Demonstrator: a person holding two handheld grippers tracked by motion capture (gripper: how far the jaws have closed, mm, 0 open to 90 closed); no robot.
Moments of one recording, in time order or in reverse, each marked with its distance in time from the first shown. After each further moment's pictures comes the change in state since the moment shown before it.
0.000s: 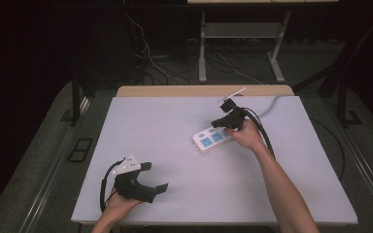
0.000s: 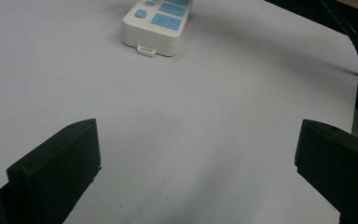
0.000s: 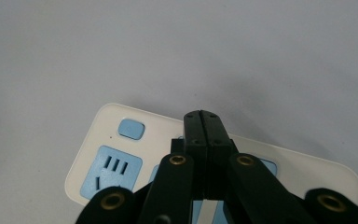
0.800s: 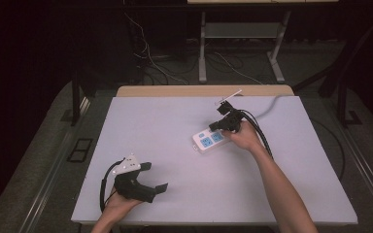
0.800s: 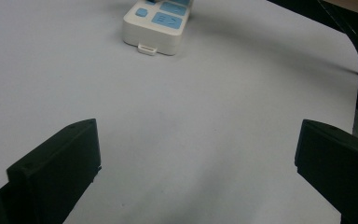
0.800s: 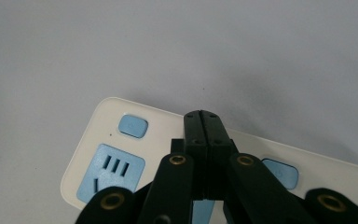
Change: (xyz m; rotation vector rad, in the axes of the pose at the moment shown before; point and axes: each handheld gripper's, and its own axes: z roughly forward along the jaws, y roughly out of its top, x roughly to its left) left arm 0.000 -0.001 0.001 0.000 -0.001 -0.004; right arm 0.001 -0.002 0.011 0.028 0.023 -0.003
